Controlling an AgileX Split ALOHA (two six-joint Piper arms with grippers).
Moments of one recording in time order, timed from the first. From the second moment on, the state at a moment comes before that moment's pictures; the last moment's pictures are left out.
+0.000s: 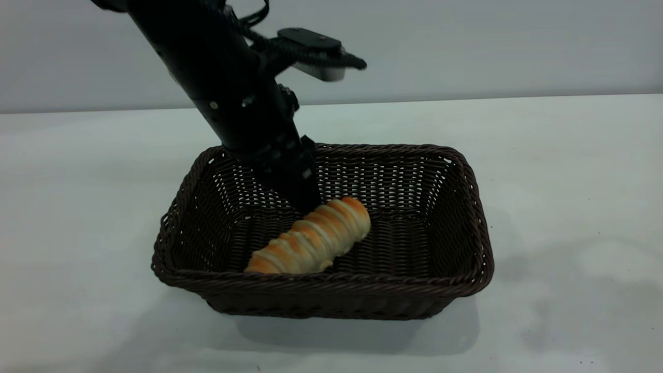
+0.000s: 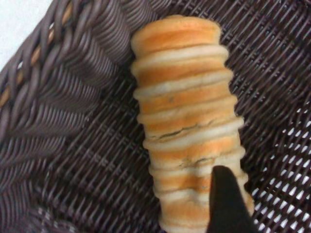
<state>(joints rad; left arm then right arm) -0.49 2.04 -1.28 -0.41 0.54 0.70 0.31 1.41 -1.36 0.02 1.24 -0.05</state>
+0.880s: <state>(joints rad) -0.23 1.28 -1.34 0.06 1.04 0.14 0.31 1.04 -1.03 -0.06 1.24 -0.04</state>
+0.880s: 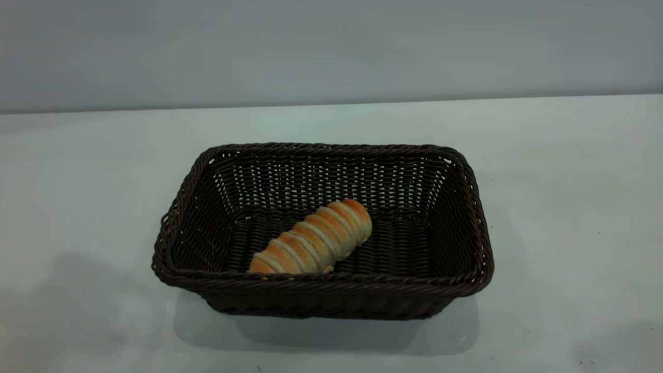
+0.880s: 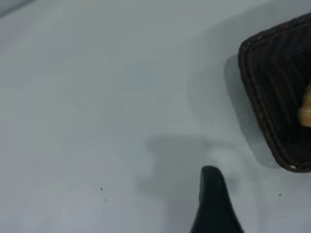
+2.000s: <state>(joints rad) -0.23 0.51 -0.66 0.01 0.99 0.14 0.31 0.10 -0.48 0.00 1.13 -0.05</state>
